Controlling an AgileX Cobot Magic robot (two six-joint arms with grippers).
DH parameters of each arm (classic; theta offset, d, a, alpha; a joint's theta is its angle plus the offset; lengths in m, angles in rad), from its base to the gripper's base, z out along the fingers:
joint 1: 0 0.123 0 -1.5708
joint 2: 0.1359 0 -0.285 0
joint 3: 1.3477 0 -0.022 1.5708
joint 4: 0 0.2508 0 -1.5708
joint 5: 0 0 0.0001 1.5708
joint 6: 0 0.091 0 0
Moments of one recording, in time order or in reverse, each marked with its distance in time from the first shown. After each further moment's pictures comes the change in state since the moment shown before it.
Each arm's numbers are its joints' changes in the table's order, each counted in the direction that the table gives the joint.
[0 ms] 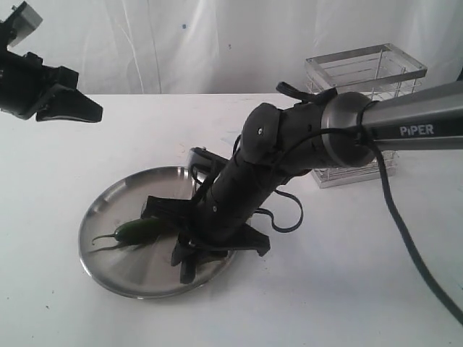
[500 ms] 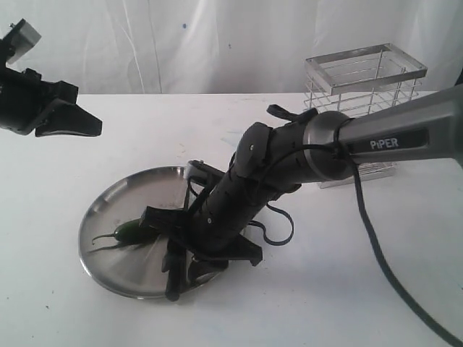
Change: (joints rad) left arm 0.000 -0.031 0.075 -0.034 -0.020 0.014; right arm 0.000 0.073 0.000 0.077 -0.056 -0.062
